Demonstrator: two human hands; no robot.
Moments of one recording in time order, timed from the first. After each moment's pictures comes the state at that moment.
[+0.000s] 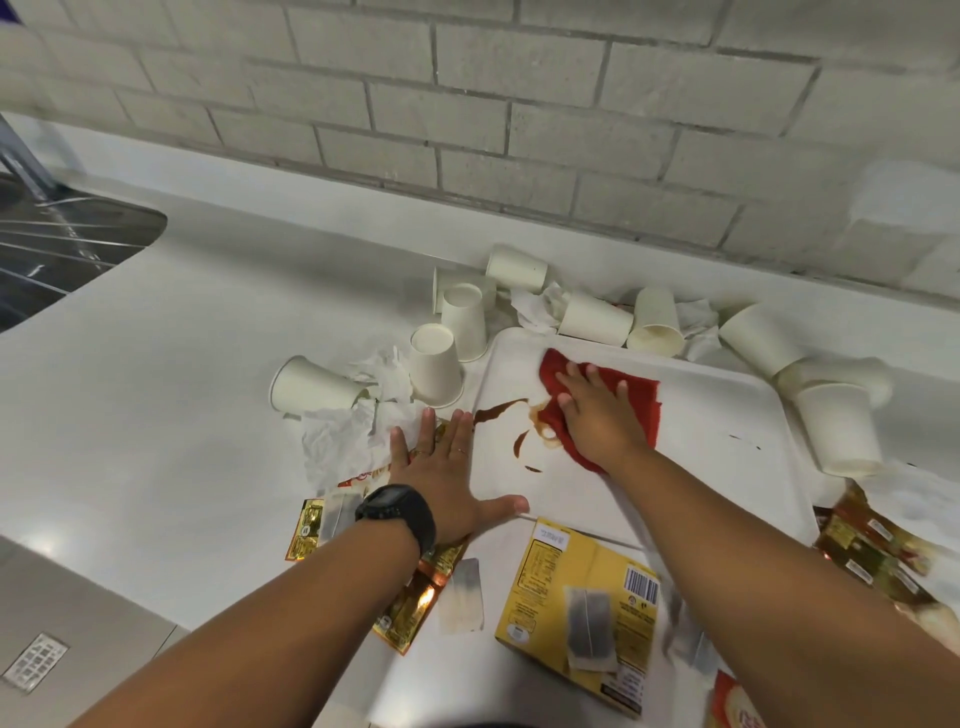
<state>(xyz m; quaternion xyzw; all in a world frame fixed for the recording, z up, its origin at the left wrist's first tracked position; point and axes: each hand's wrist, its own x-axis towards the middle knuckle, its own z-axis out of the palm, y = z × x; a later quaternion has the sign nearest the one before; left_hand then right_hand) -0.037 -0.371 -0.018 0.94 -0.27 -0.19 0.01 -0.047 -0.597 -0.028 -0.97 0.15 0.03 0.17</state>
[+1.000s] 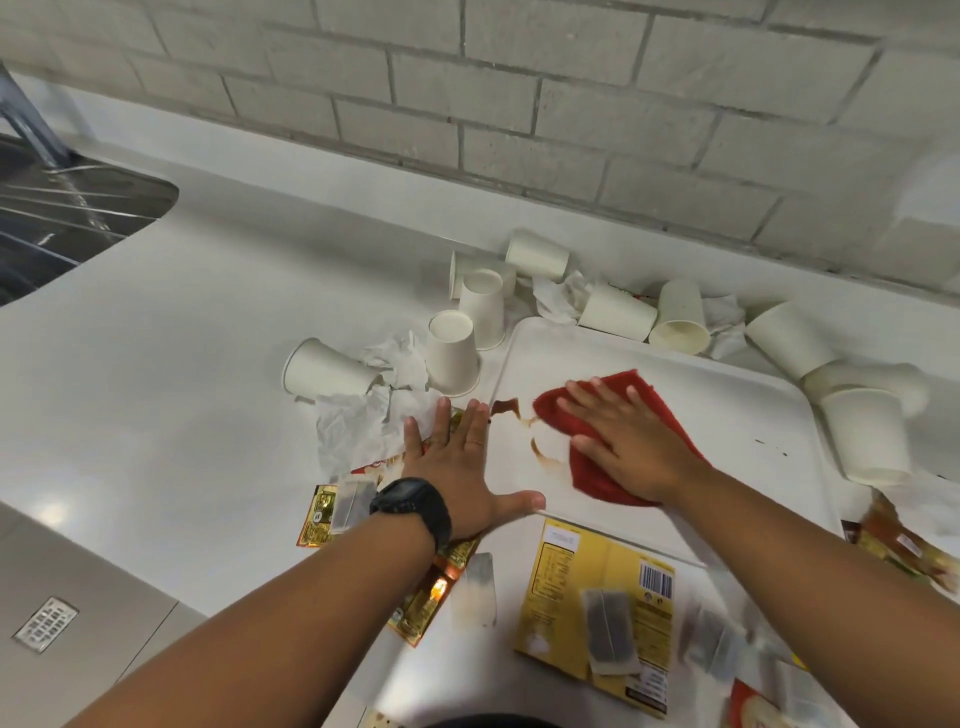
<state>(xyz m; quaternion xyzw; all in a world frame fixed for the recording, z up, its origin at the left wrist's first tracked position) -0.037 -0.371 -0.022 0.95 -0.27 -0.18 0.04 -0.084 -0.614 -0.028 -0.99 -0.05 0.07 0.09</state>
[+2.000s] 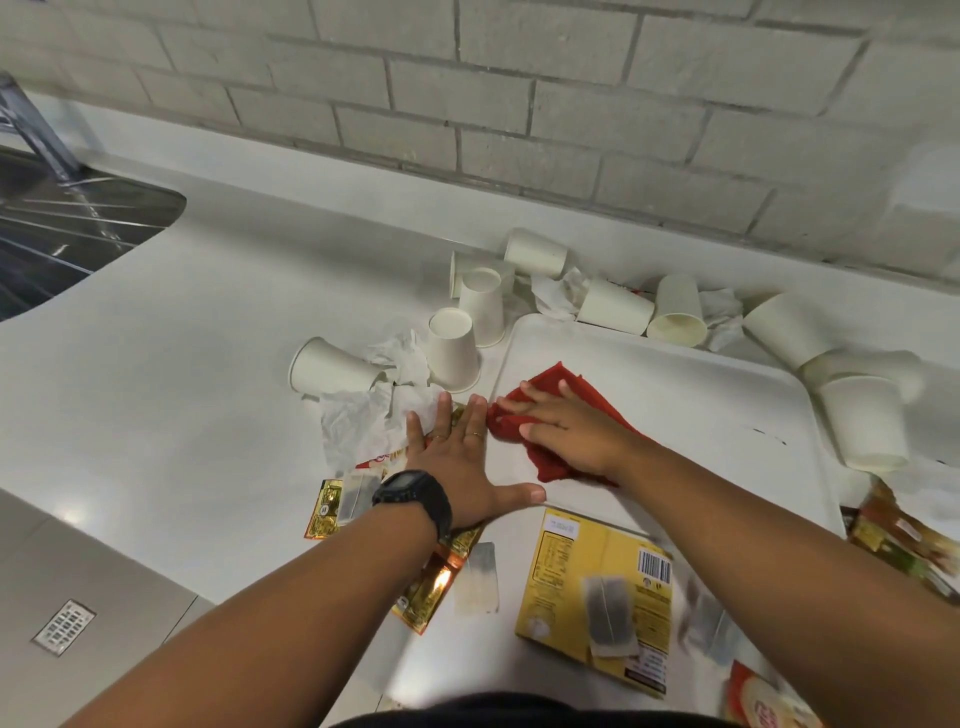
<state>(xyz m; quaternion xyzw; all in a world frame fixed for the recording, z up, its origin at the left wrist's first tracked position) -0.037 -0.370 -0.023 0.95 -0.26 -0.19 0.05 -0.059 -0.556 -0.009 -0.93 0.02 0.17 0.32</state>
